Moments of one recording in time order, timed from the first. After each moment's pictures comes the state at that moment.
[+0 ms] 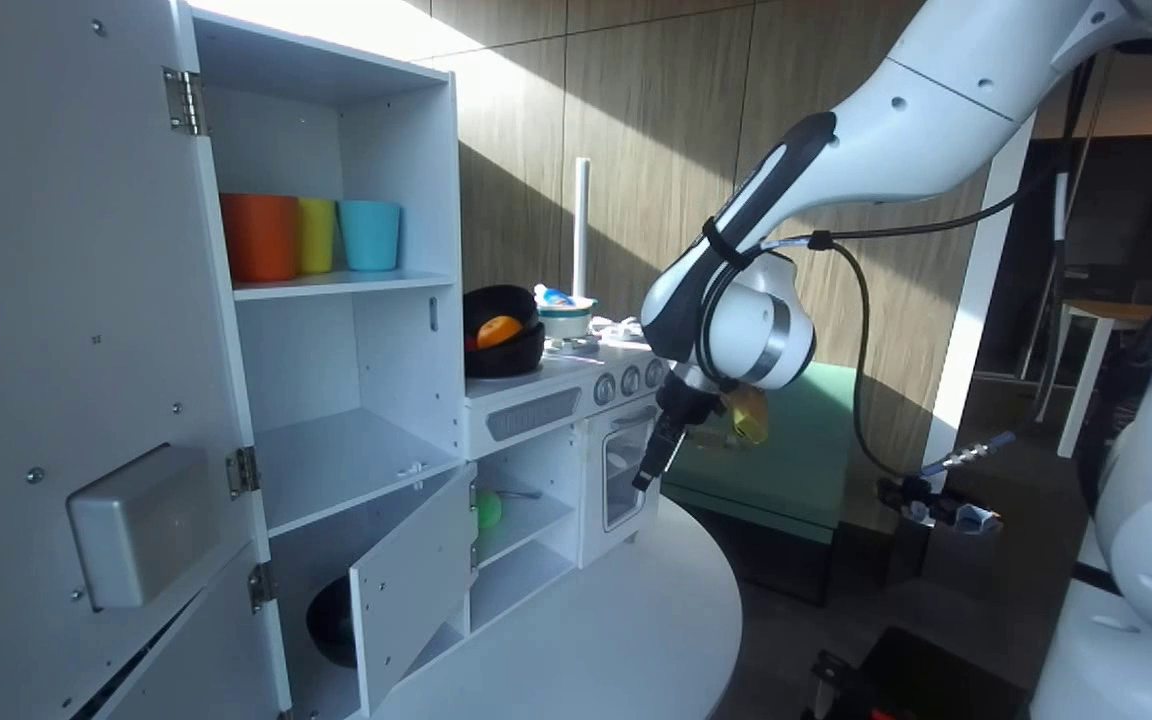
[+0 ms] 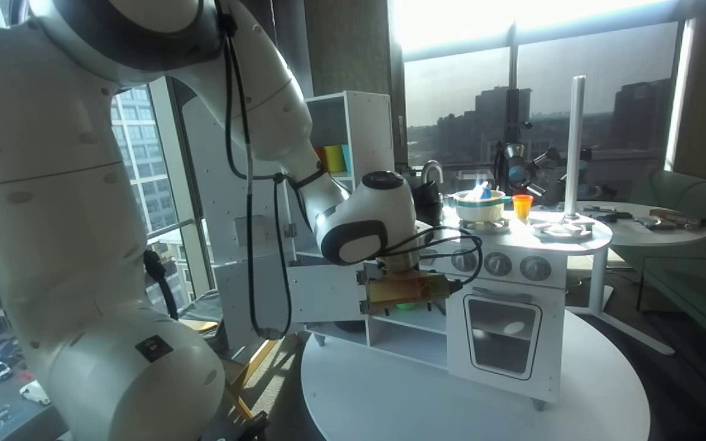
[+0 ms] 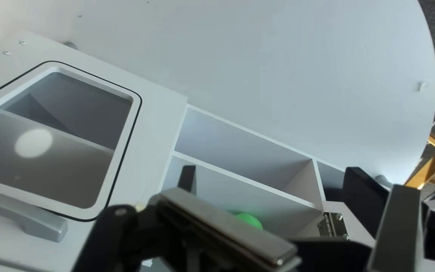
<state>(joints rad) 0.03 -0.07 -0.12 -2.64 0.59 2.92 -1.24</state>
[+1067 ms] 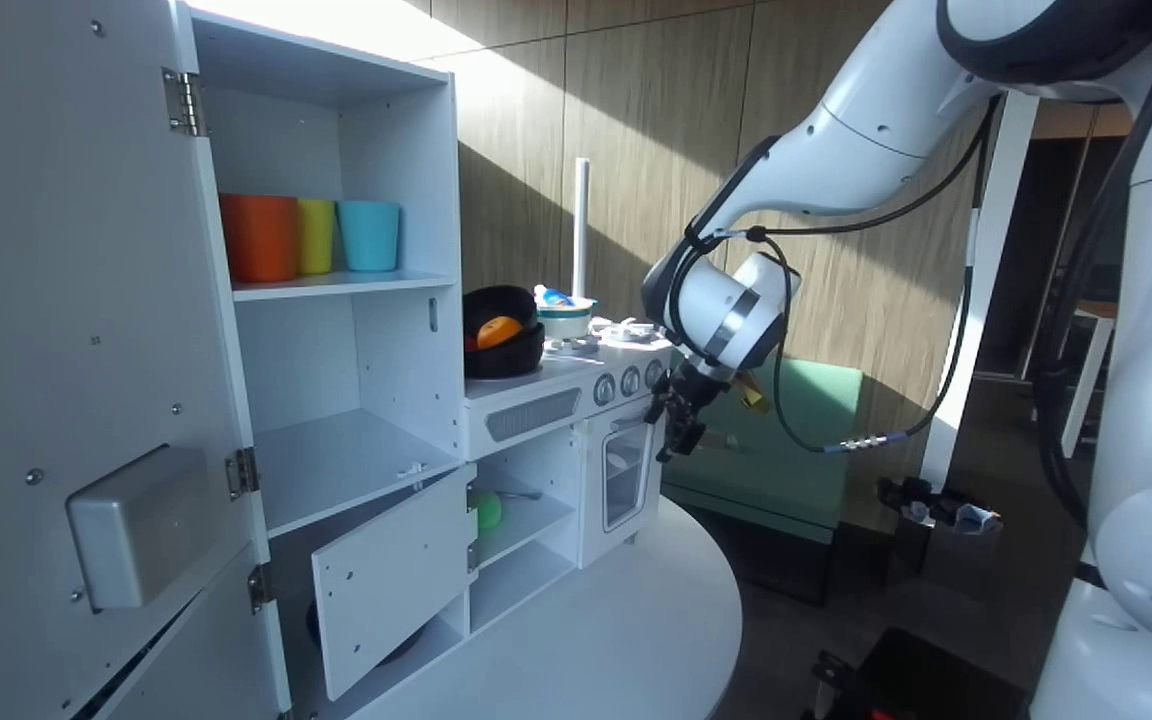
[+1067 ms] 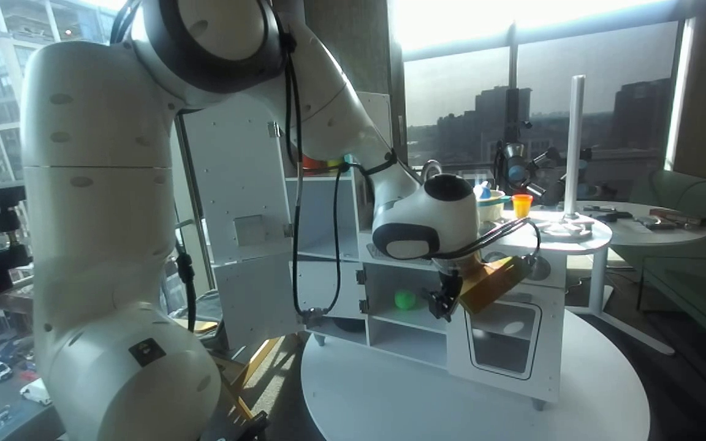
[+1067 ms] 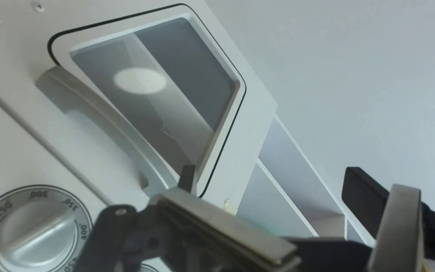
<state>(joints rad) -0.02 0.15 -0.22 -2.37 0.96 2.87 -2.20</state>
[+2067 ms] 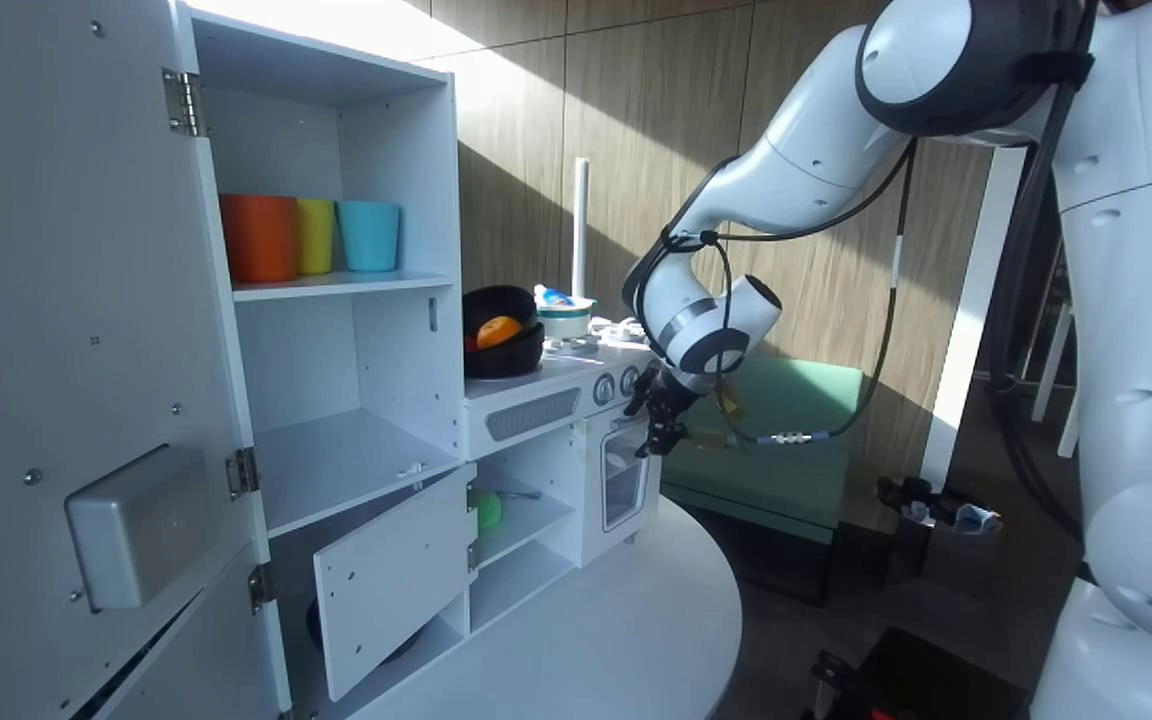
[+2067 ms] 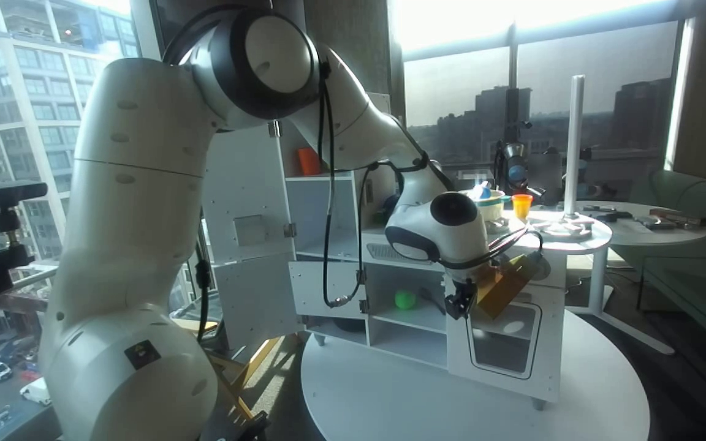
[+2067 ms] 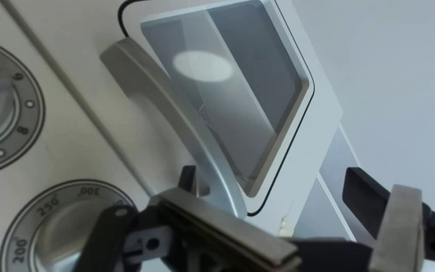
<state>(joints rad) -0.06 0.31 -0.15 -2.18 1.43 2.93 -2.72</state>
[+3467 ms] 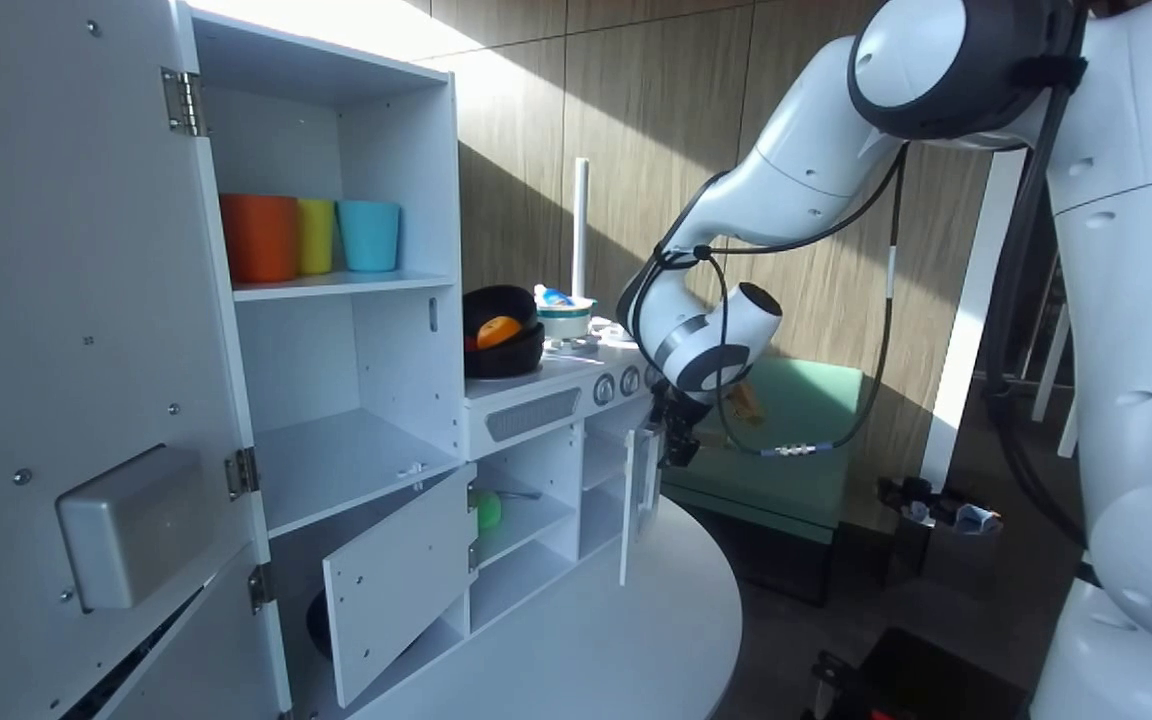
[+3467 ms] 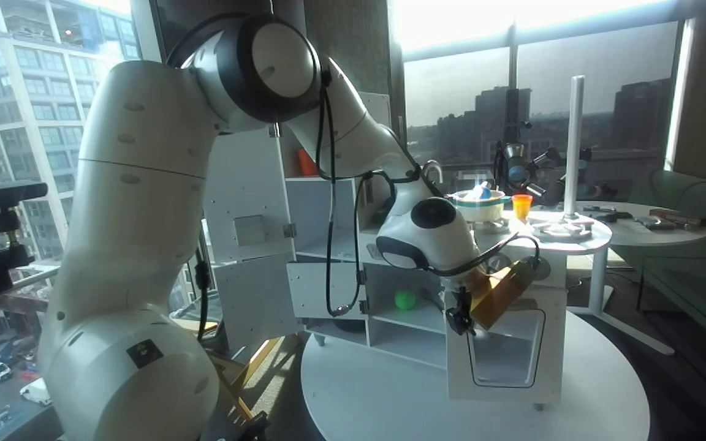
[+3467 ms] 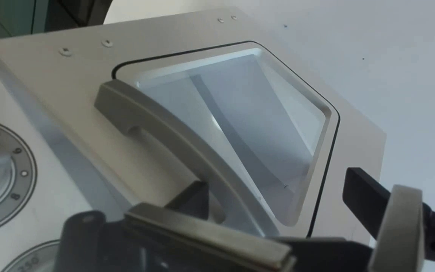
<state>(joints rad) -0.04 0.33 -0.13 -2.22 1.45 3.13 -2.70</state>
